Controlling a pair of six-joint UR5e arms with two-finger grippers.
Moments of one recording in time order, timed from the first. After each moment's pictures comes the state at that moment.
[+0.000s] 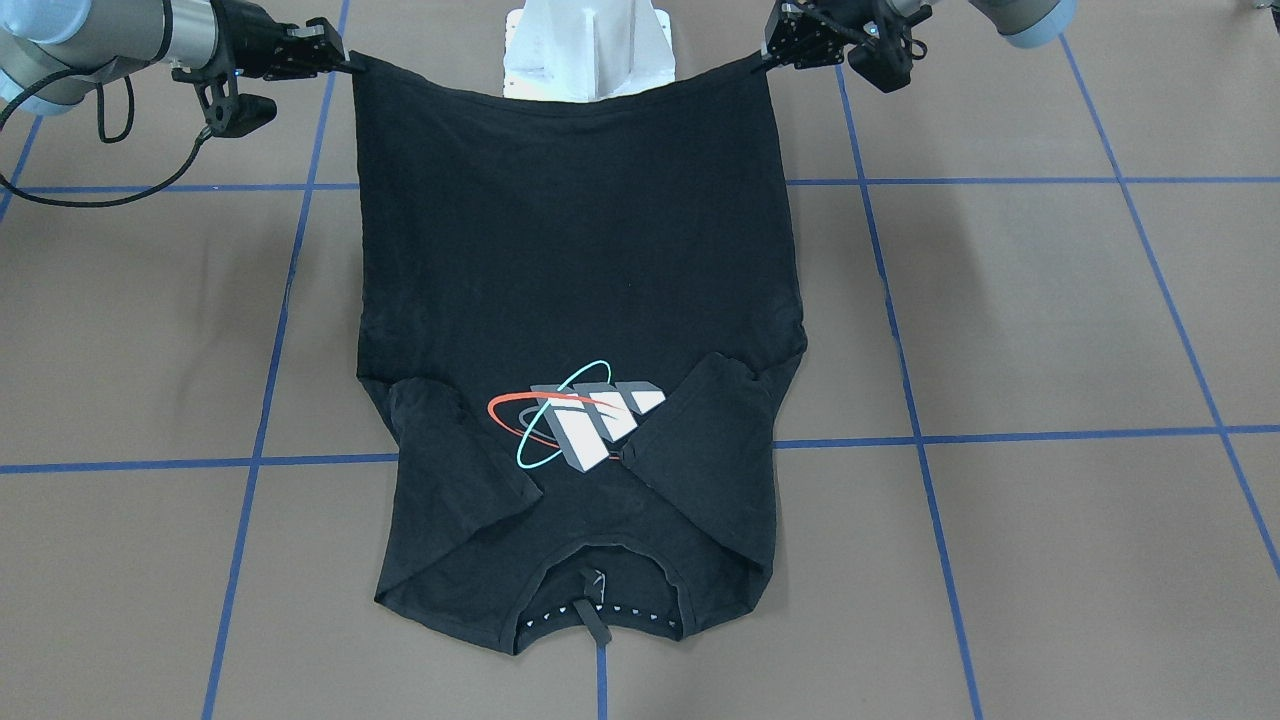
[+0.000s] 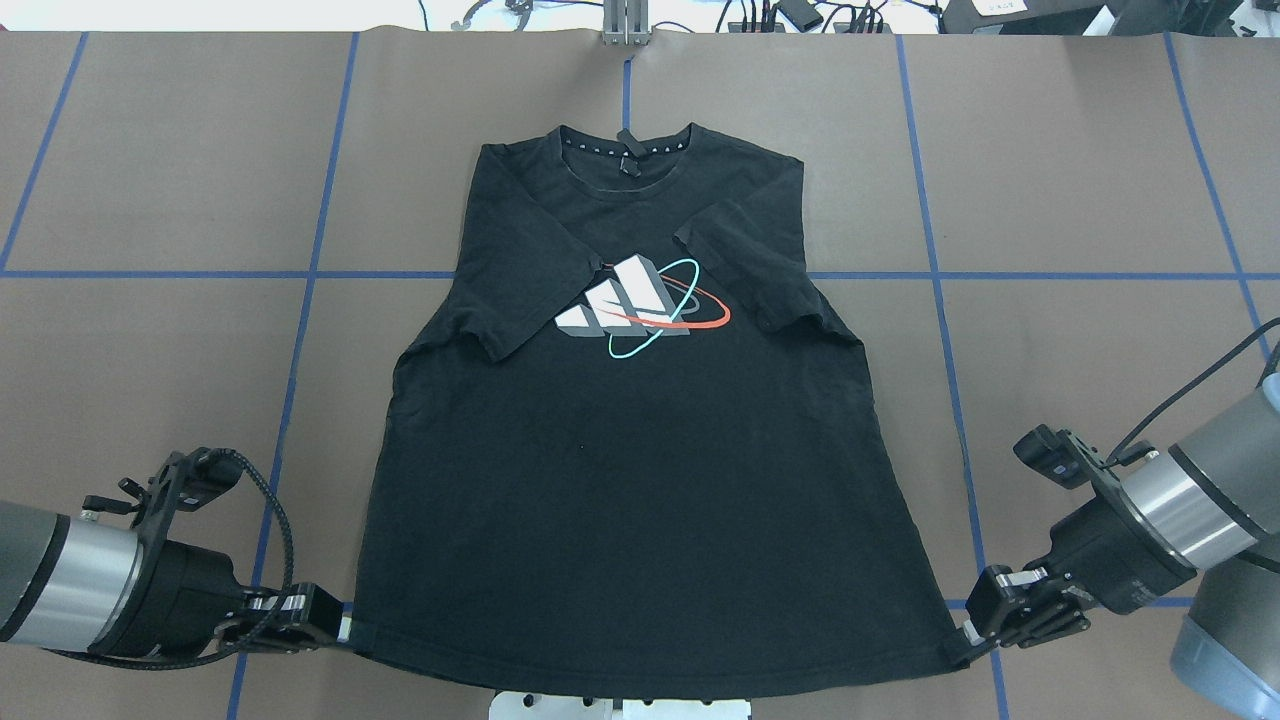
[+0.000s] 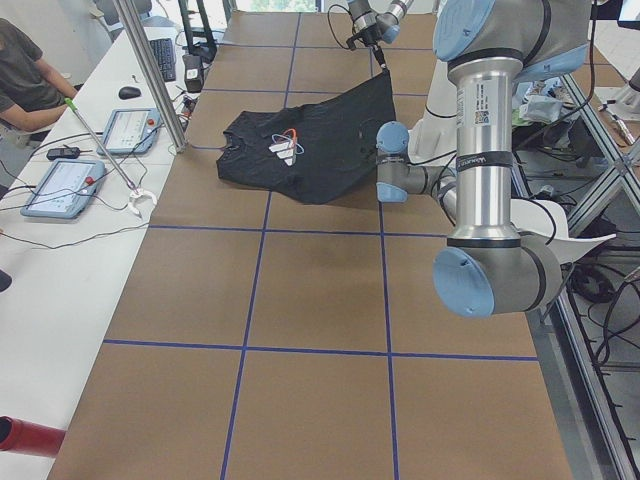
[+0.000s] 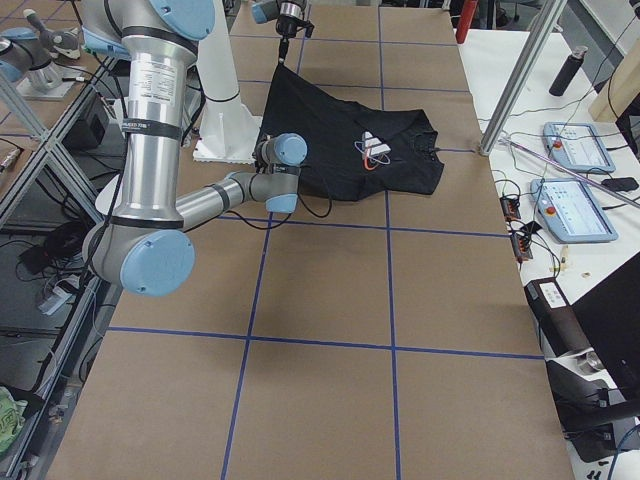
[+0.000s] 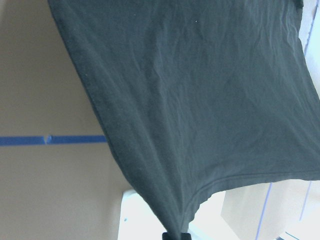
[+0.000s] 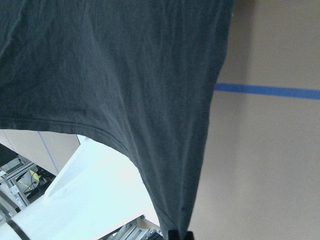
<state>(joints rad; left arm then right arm) -0.35 -1.45 -2.17 -2.63 -2.10 -1.71 0.54 -1.70 1.96 -0.37 2.60 1.73</state>
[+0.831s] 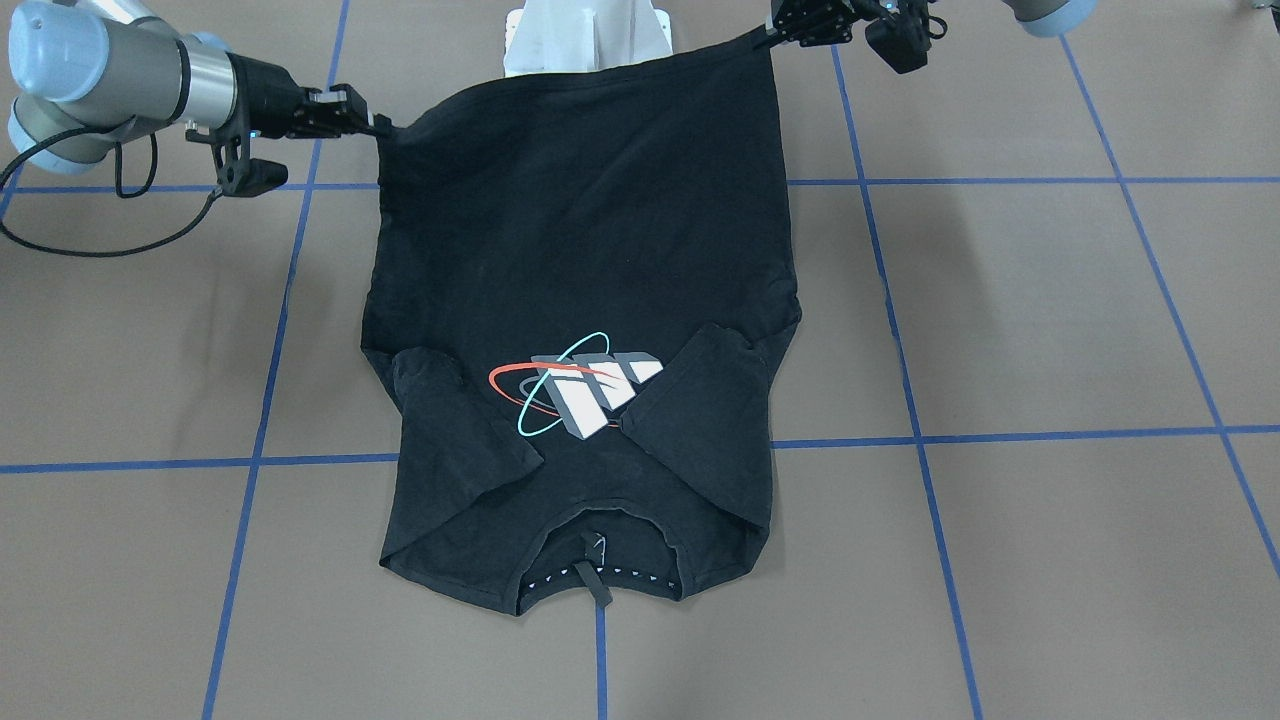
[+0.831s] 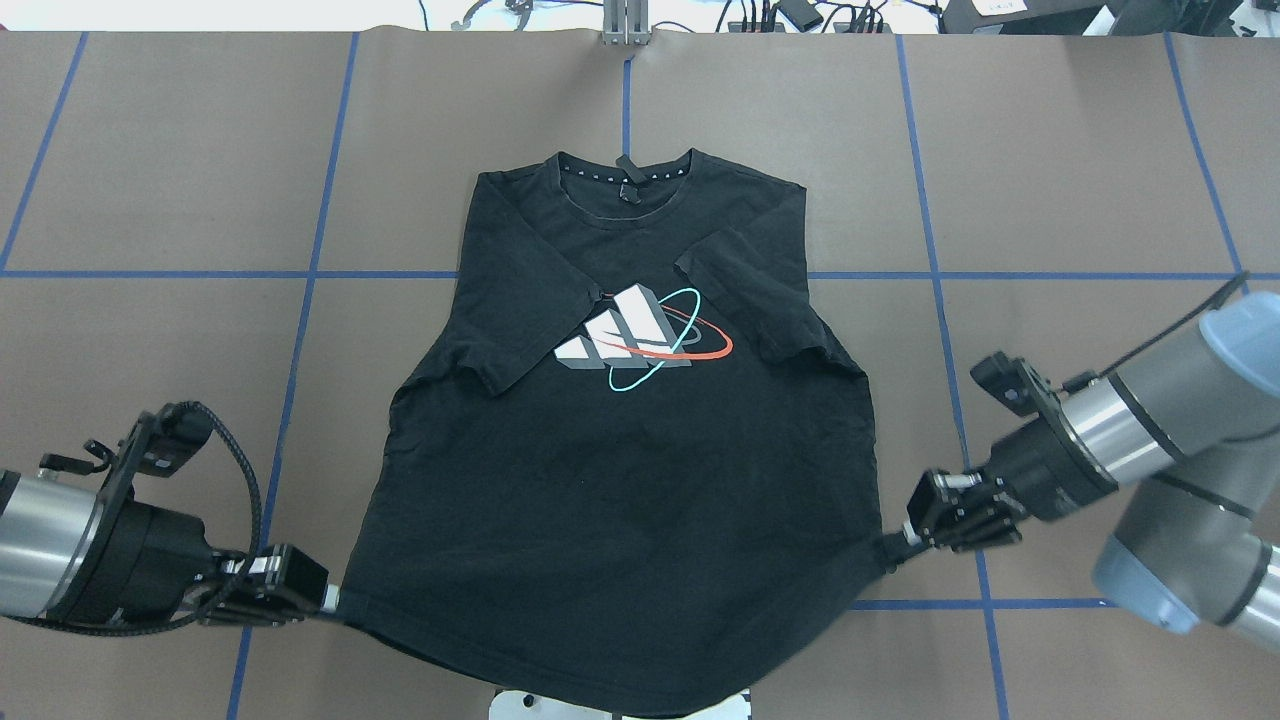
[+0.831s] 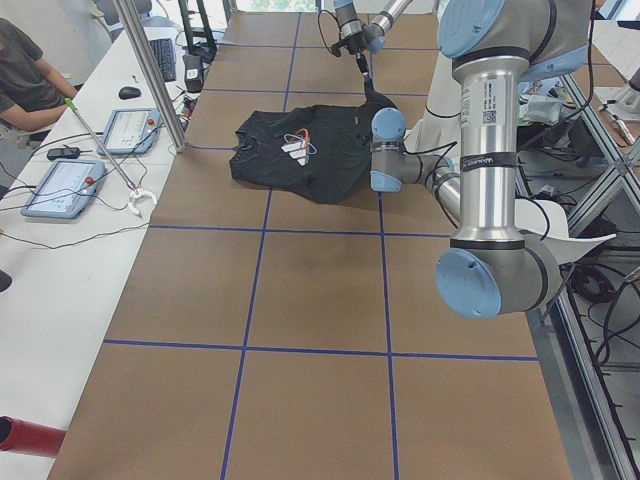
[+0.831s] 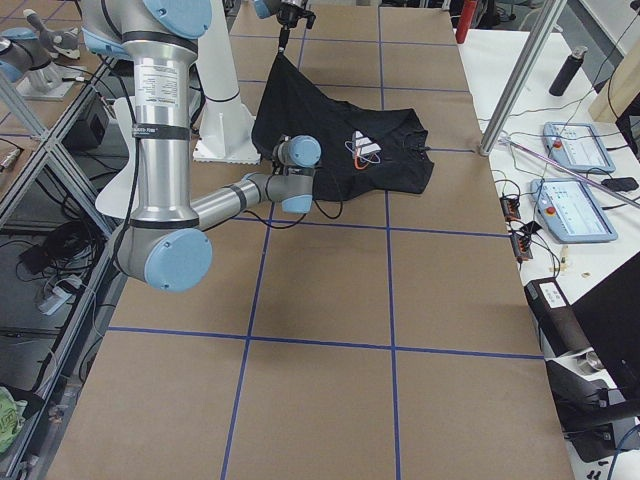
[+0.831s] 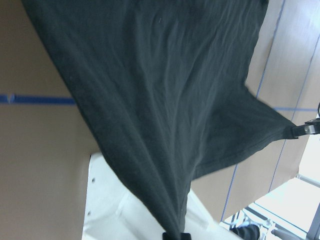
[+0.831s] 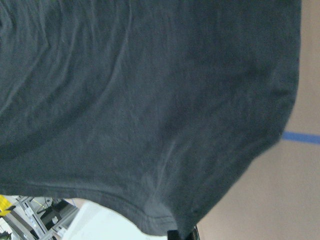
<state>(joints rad) -0.47 -1.51 -2.16 -2.63 -2.15 -1.75 0.69 -1.49 1.77 -0.35 2.56 1.77</state>
